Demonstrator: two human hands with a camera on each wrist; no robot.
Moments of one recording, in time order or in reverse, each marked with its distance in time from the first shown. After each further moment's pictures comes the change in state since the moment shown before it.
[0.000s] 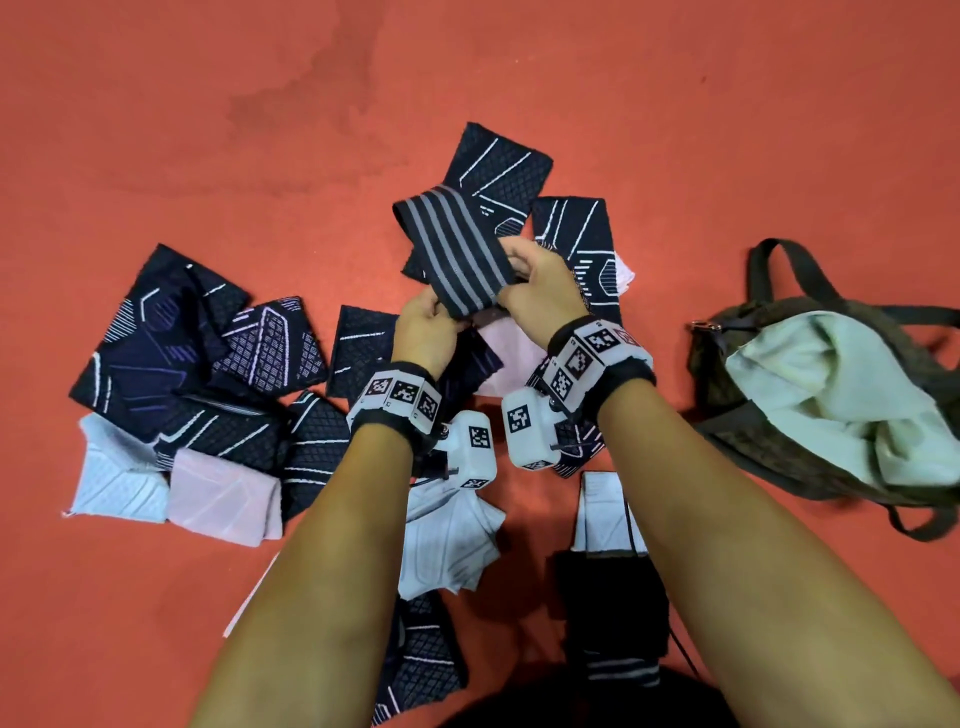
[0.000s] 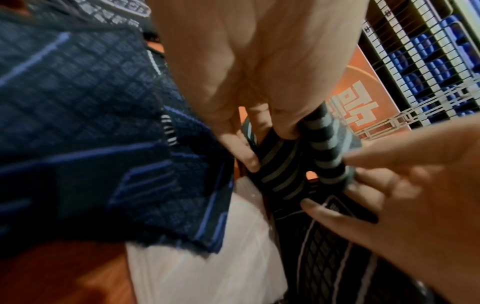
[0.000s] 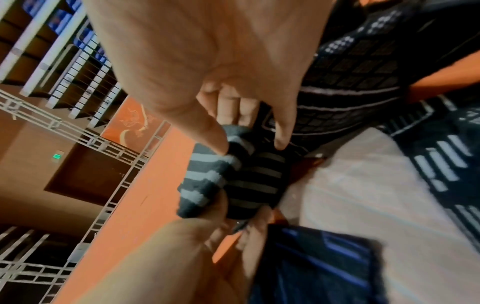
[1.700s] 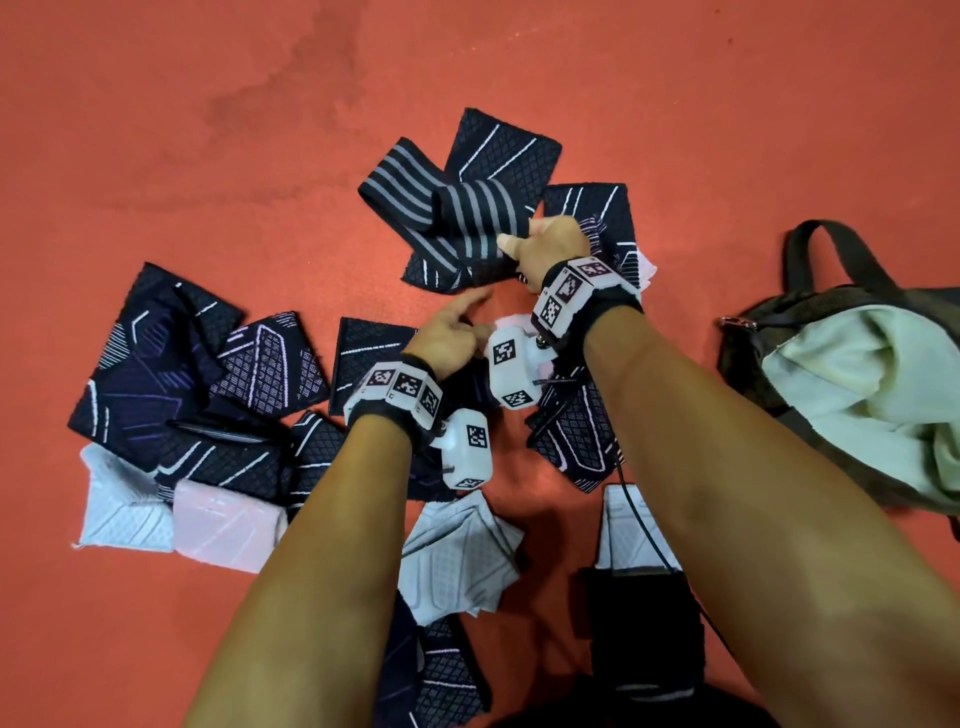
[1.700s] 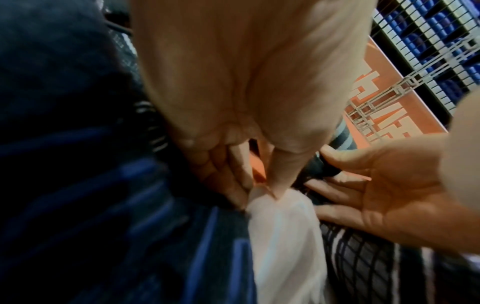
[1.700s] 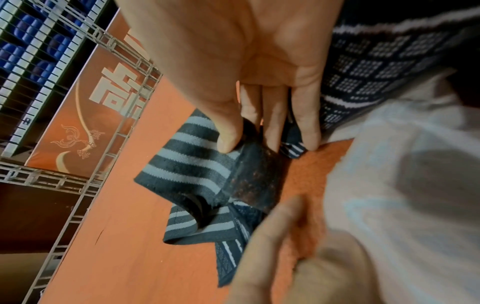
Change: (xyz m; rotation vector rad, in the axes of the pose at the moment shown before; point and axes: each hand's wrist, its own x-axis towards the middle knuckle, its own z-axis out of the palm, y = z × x) left_hand 0.026 0.008 0.004 0.269 -0.253 -0.261; right_hand 0.086 0.014 0.004 -0.105 0.184 0.402
